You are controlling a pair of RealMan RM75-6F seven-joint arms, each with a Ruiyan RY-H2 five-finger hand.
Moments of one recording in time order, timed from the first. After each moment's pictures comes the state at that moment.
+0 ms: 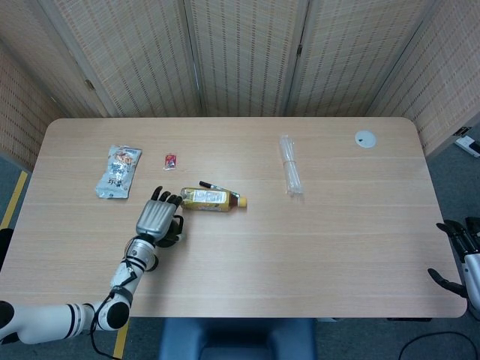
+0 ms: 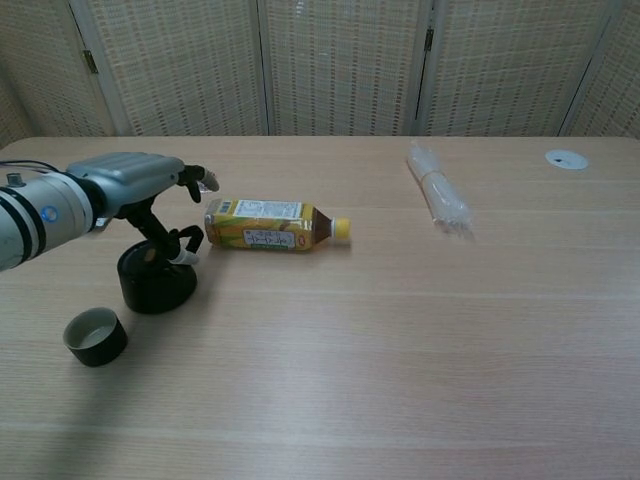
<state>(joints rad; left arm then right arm) -0.84 -1.58 -0.12 -1.52 0.77 1.07 0.65 -0.01 -1.04 0.05 -1.57 -1.57 1.61 0.08</state>
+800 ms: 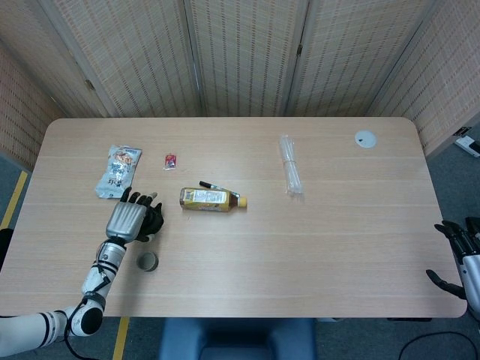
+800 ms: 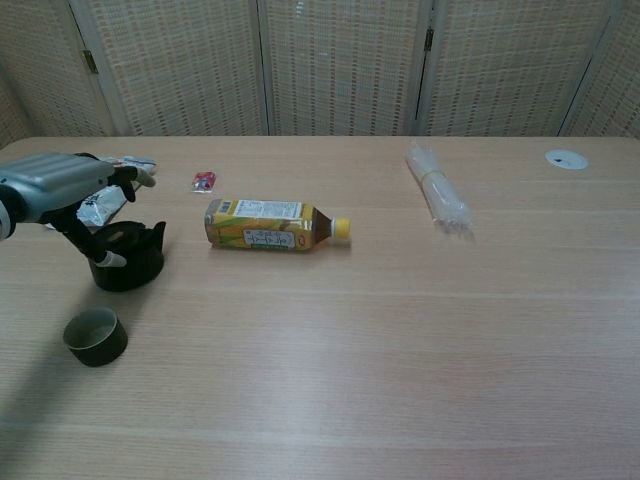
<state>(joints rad) -0.73 -1.49 -0.06 -1.46 0.88 1.09 0.59 -0.02 -1.03 0.05 -1.58 -1.58 1.62 0.07</state>
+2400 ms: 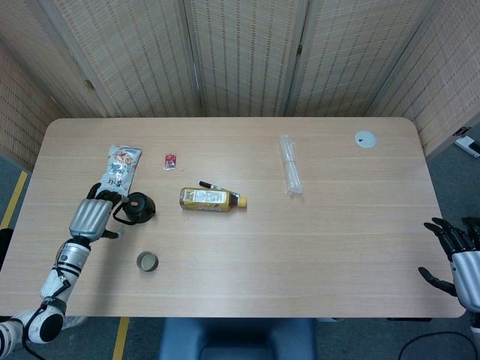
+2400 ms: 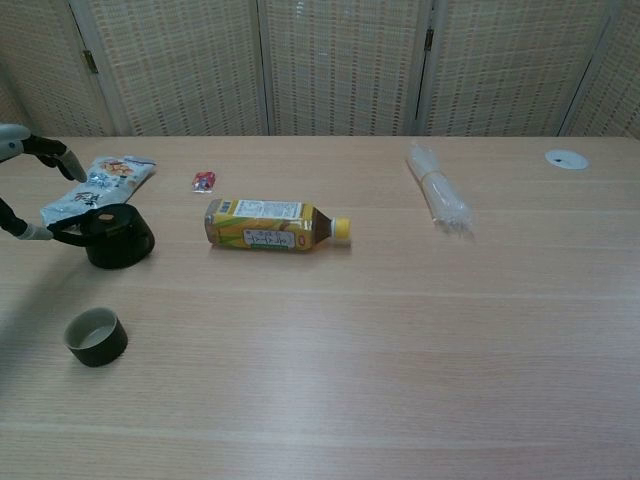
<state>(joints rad) -0.59 -1.31 -0.10 -1.47 1.14 1.03 0.24 0.00 -1.02 0.05 -1.63 -1.61 1.61 0.01</state>
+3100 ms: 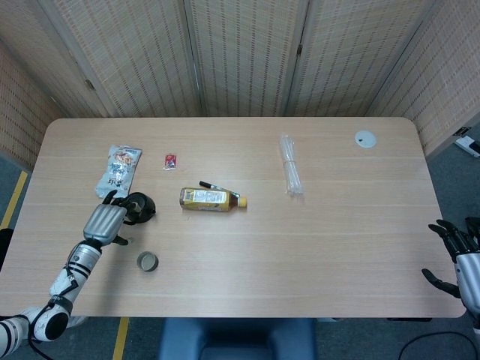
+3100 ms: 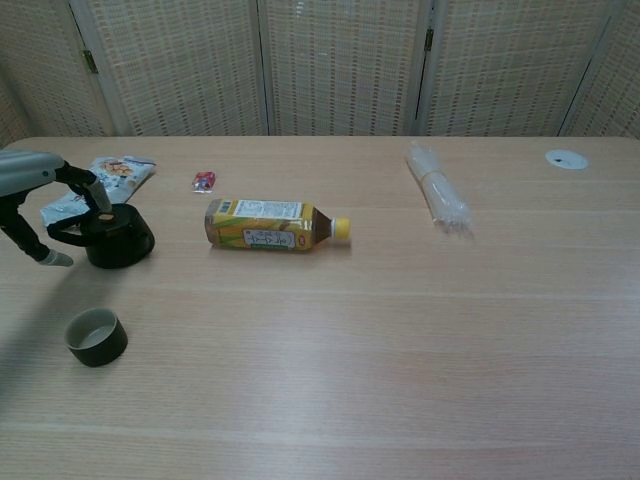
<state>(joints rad) -0.62 -1.34 -0.08 -1.44 1.13 0.94 0.27 -0.01 -1.03 0.05 -1.62 -1.59 1.61 0.02</state>
